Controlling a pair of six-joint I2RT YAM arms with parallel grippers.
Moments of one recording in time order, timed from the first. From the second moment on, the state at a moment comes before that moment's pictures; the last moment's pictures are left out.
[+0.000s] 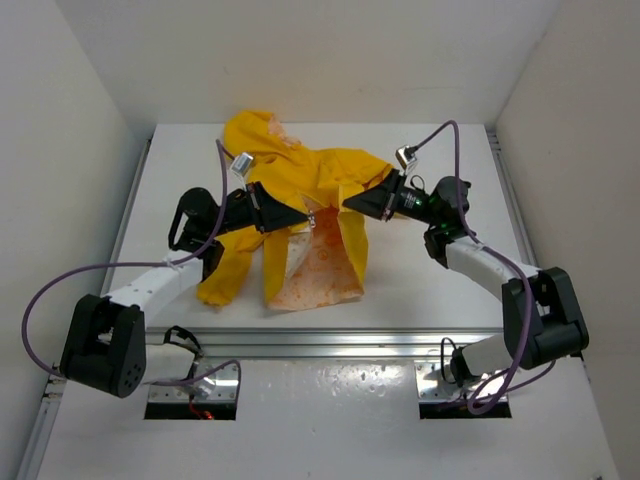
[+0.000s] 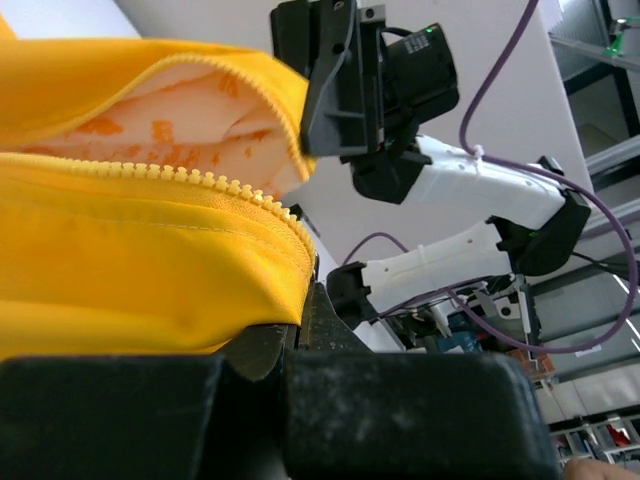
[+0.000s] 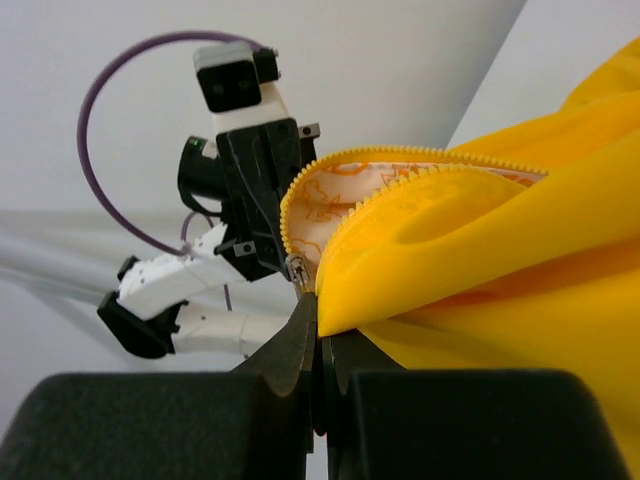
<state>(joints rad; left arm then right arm) -0.27 1.27 0.70 0.77 0.95 -1.10 0.27 1.44 0.73 0.87 -0.89 1.27</state>
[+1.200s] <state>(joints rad) -0.38 1.31 0.70 0.91 1.02 -1.13 0.38 1.46 0.74 1.10 -0.96 1.12</state>
